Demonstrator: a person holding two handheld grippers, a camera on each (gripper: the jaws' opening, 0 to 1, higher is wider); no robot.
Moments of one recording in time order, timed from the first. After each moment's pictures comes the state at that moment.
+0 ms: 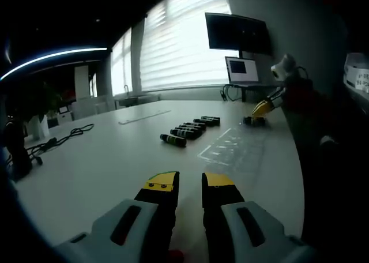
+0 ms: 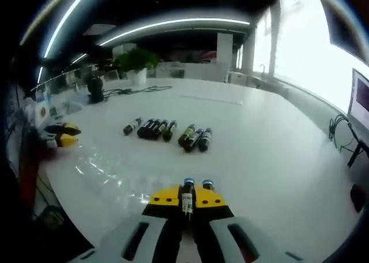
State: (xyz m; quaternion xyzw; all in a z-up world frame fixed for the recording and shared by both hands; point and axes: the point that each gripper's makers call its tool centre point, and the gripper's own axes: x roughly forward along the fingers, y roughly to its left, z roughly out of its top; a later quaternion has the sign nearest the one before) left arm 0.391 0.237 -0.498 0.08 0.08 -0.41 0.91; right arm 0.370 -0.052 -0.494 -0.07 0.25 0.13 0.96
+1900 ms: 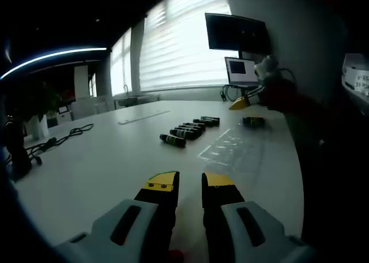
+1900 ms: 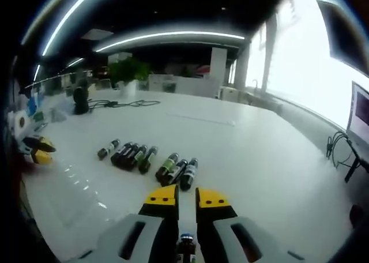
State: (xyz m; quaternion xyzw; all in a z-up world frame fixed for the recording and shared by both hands) left arm 0.391 0.235 -0.498 0.08 0.08 -0.41 0.90; right arm 0.450 -0.063 -0.482 -0.08 0.20 0.10 0.97
